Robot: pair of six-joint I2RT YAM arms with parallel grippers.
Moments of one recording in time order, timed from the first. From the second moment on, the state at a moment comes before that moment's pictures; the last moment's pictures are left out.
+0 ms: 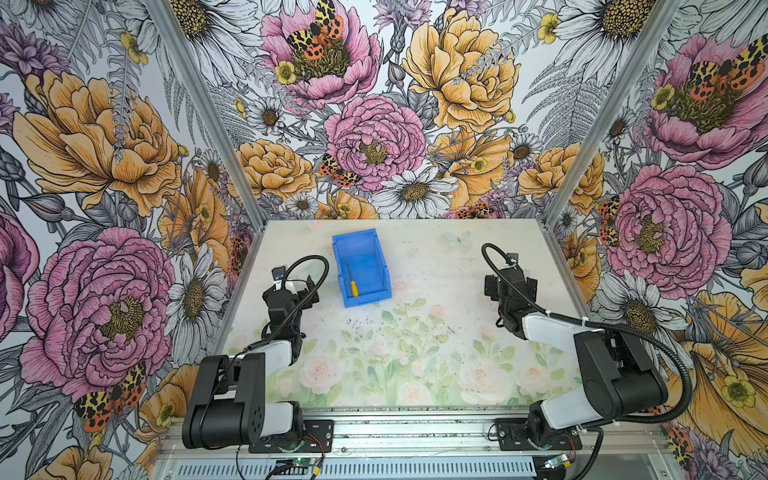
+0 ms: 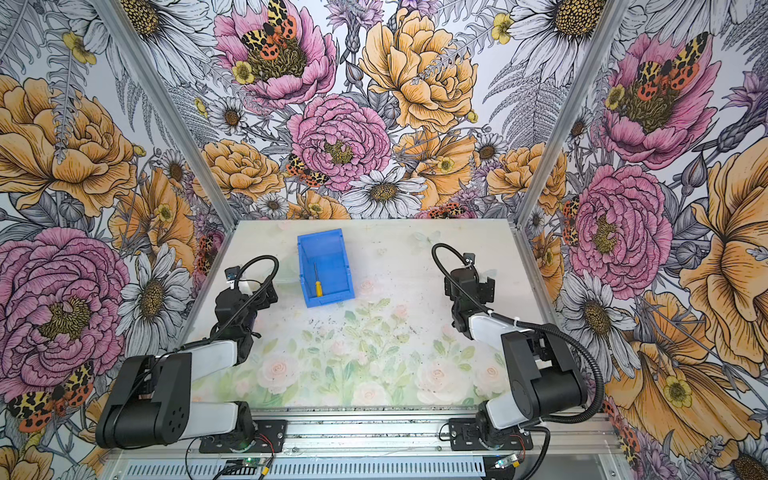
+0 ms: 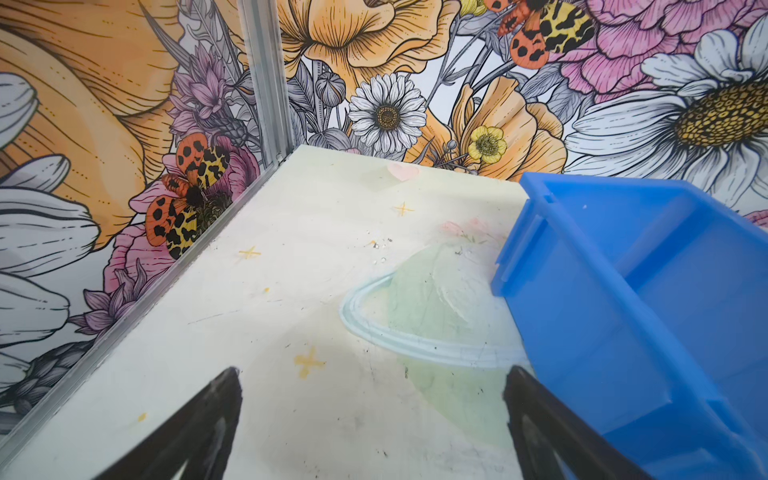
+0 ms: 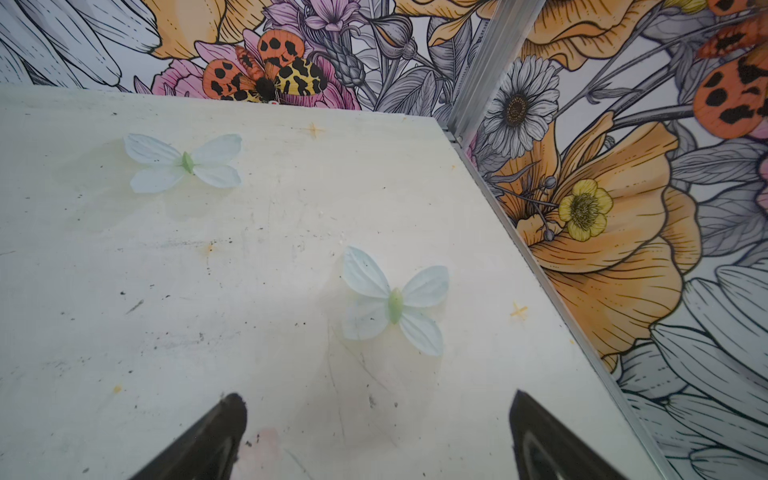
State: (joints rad) left arm 0.05 1.36 0.35 0.77 -0.14 -0.11; right arm 0.19 1.49 0.60 0.33 0.52 0.05
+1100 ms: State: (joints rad) left arm 0.02 1.54 0.37 0.93 -0.08 -0.08; right arm -0.02 1.53 0.38 0.79 0.14 0.01
